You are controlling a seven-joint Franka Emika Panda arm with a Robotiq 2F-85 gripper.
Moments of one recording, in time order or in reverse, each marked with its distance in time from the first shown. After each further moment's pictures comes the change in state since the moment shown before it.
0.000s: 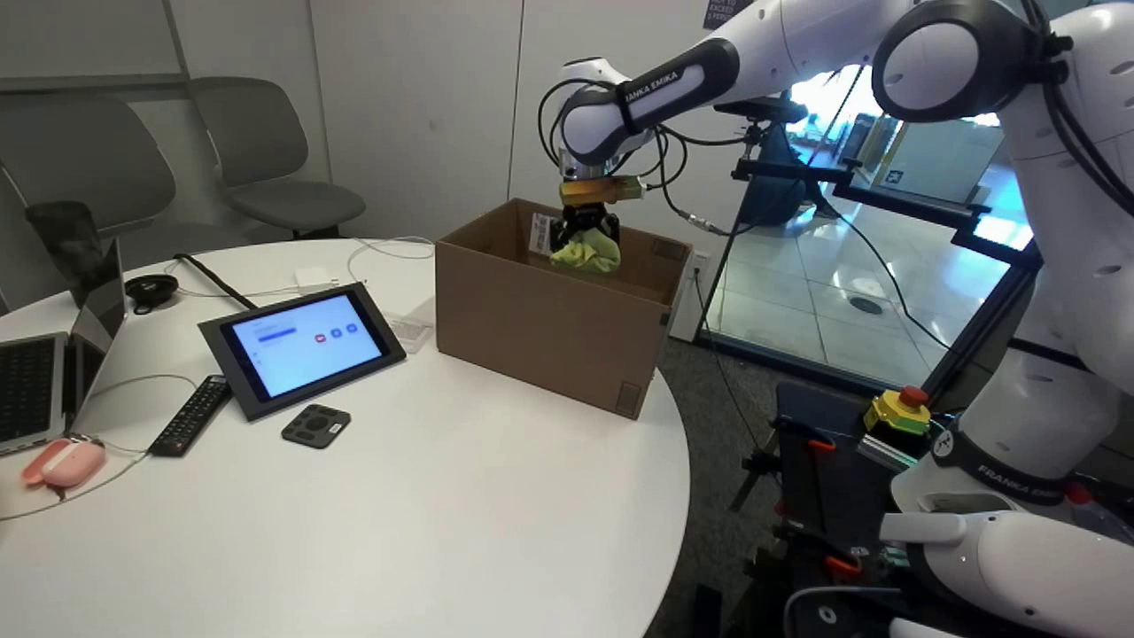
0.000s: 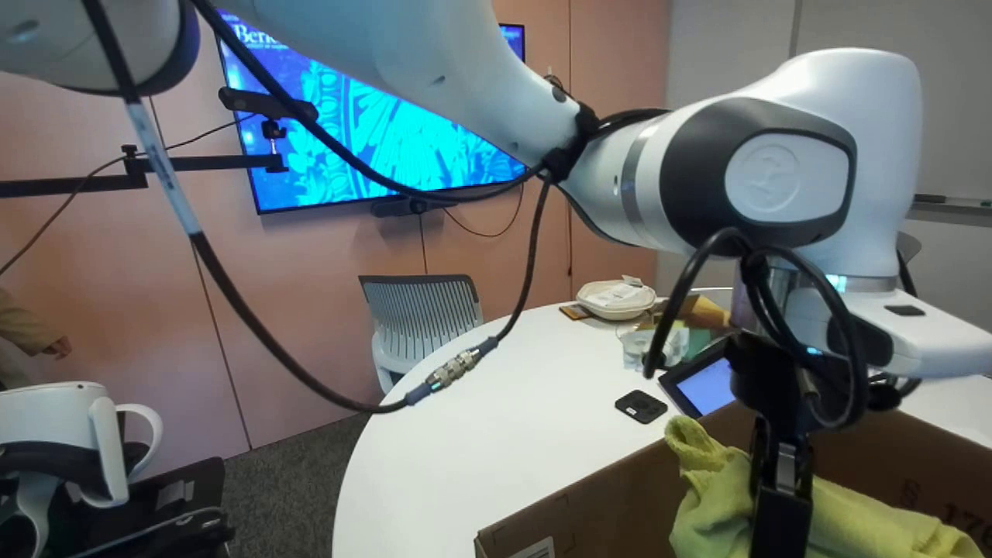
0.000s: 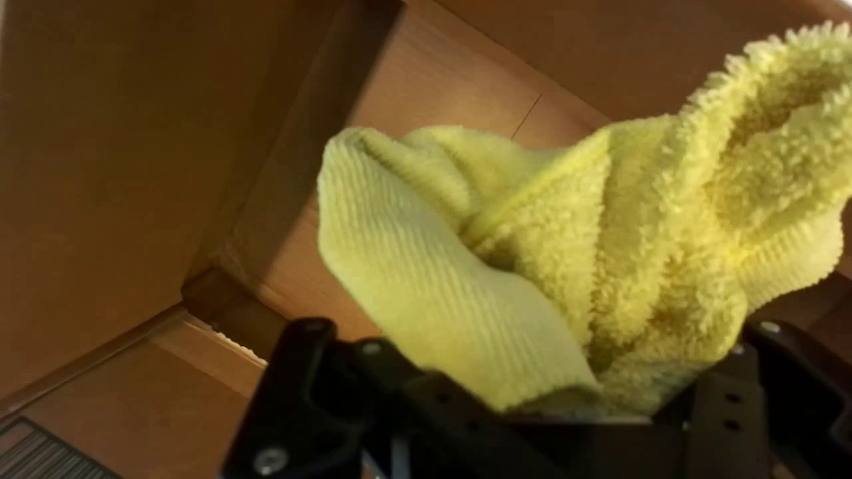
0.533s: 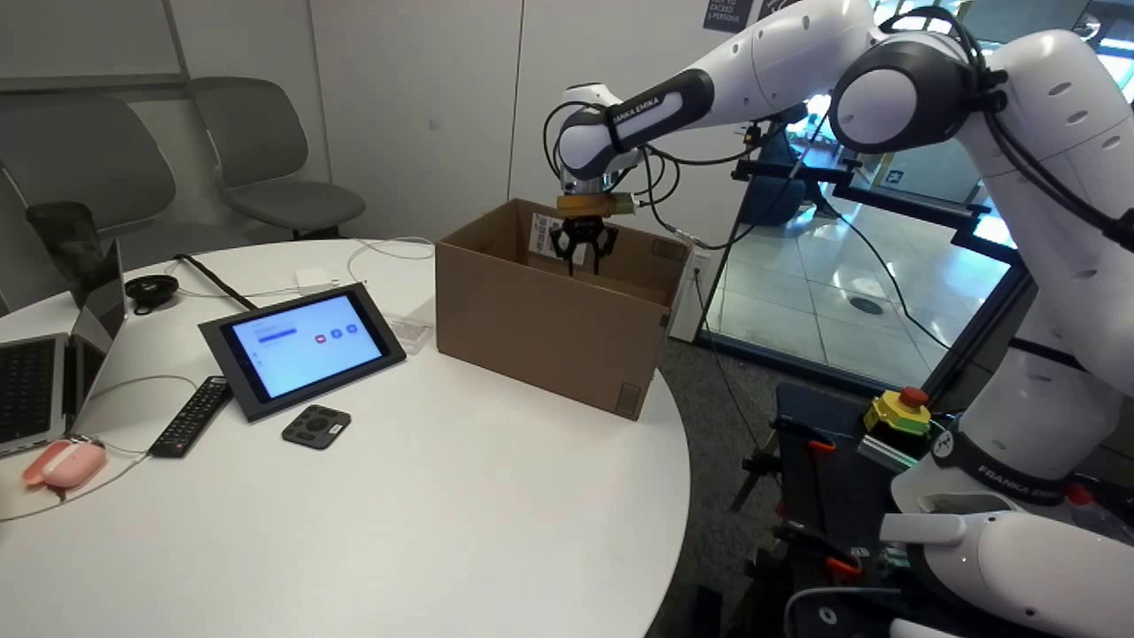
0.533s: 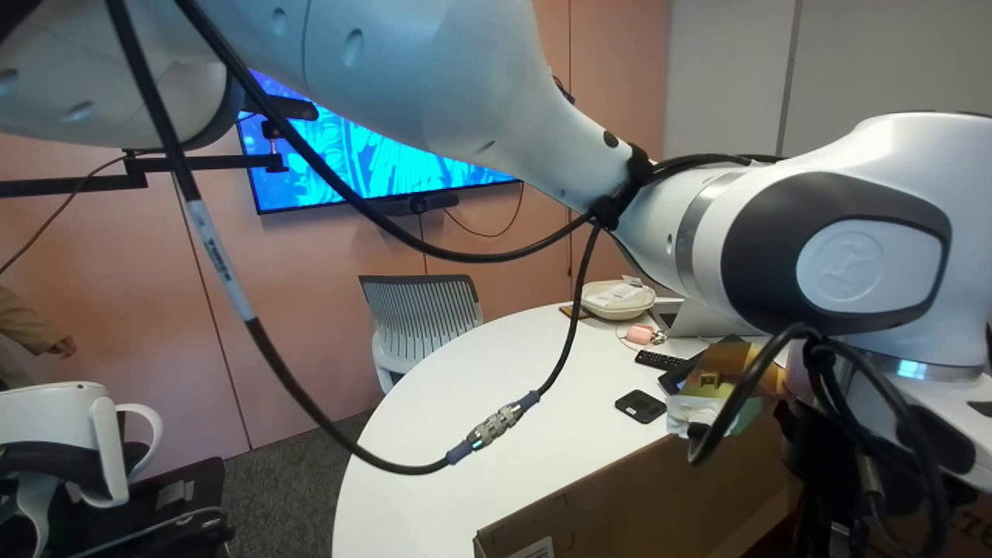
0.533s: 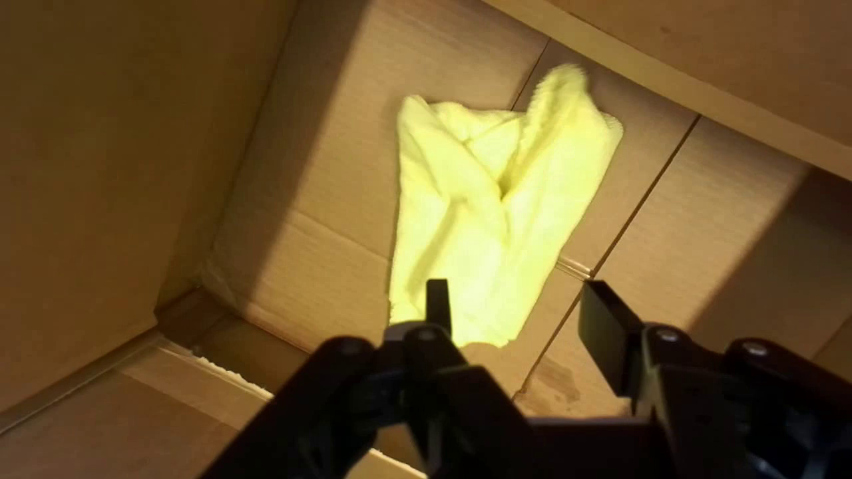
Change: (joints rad) arm -0.063 0.124 0.000 0.121 0.071 -0.010 0.009
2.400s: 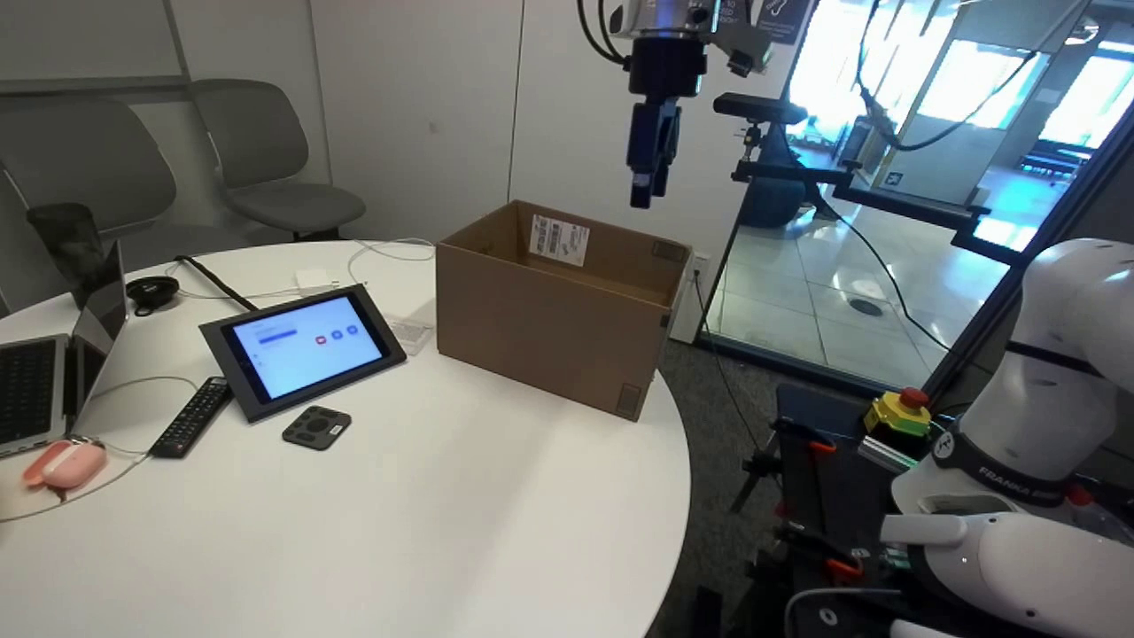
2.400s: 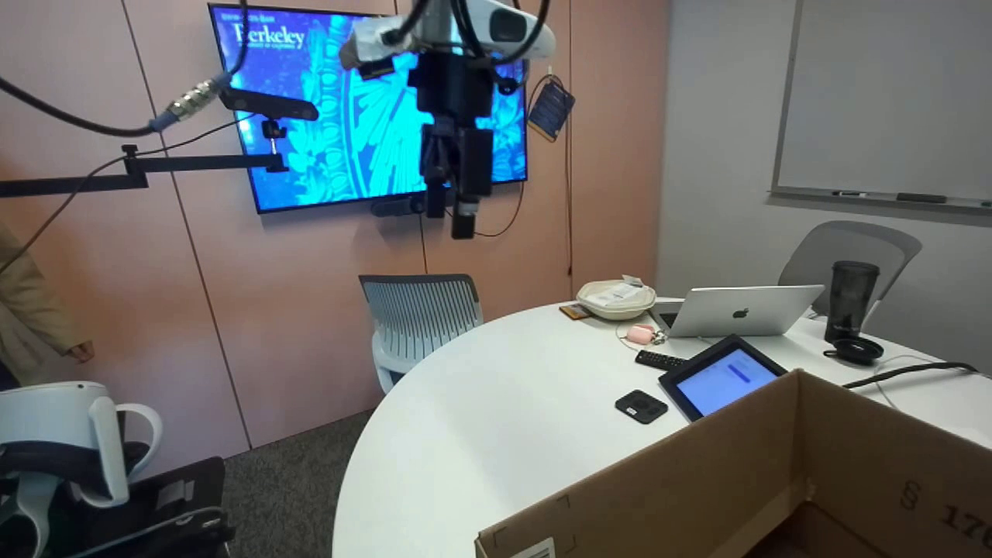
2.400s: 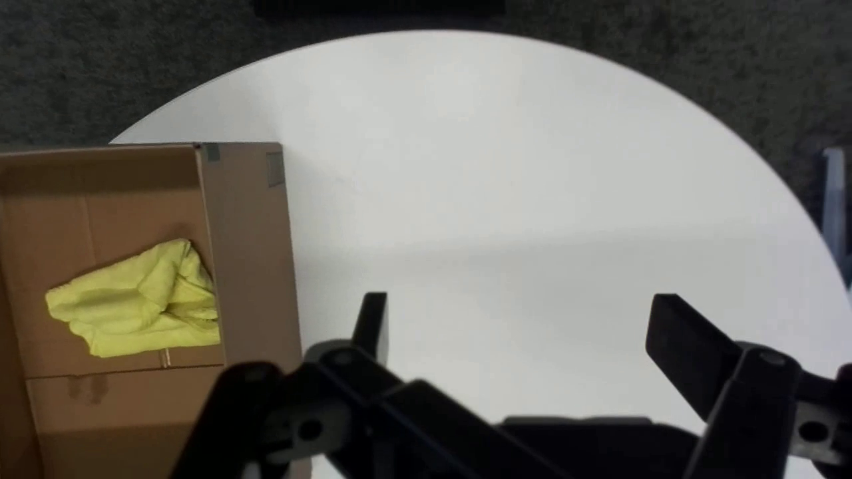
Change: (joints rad) arm 0.222 -0.896 0.255 -0.630 0.007 -0.233 -0.663
